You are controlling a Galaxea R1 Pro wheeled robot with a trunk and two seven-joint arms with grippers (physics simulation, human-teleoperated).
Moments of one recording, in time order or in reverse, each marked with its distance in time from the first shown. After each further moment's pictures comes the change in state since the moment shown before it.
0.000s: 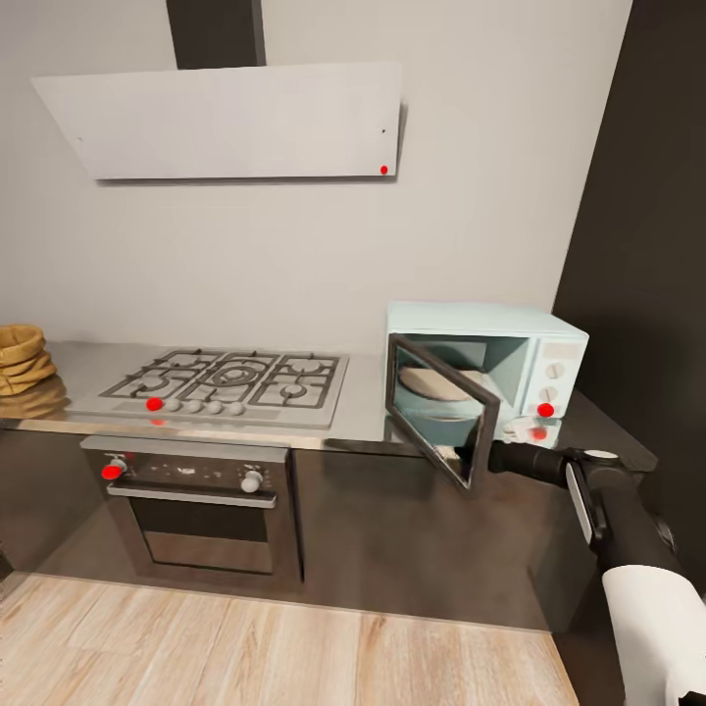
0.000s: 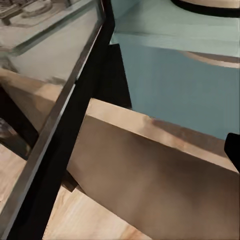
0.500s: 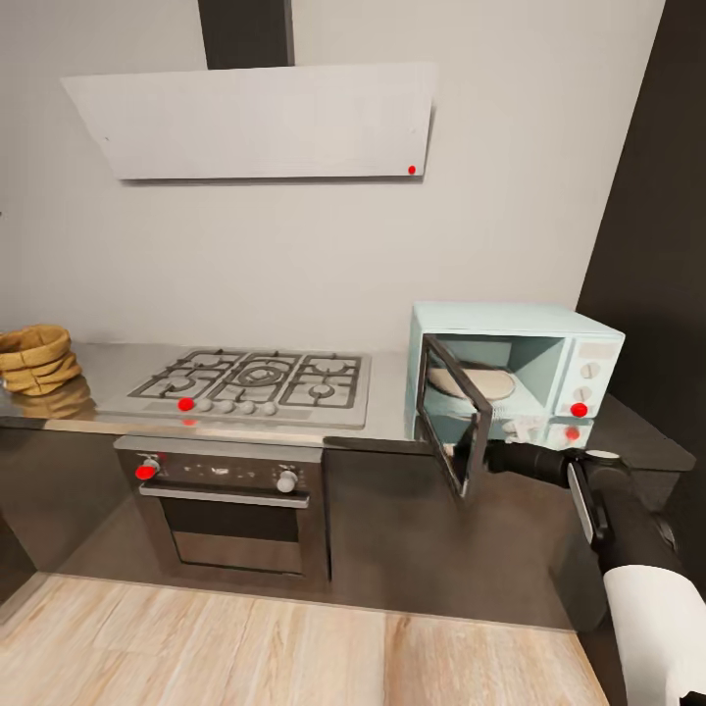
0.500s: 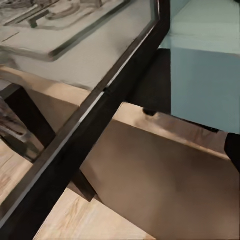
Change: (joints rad) left arm 0.000 0.001 0.001 0.000 0.000 -0.001 0.000; right arm 0.000 -0.003 -0.004 0.000 -0.004 0.000 0.004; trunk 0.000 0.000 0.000
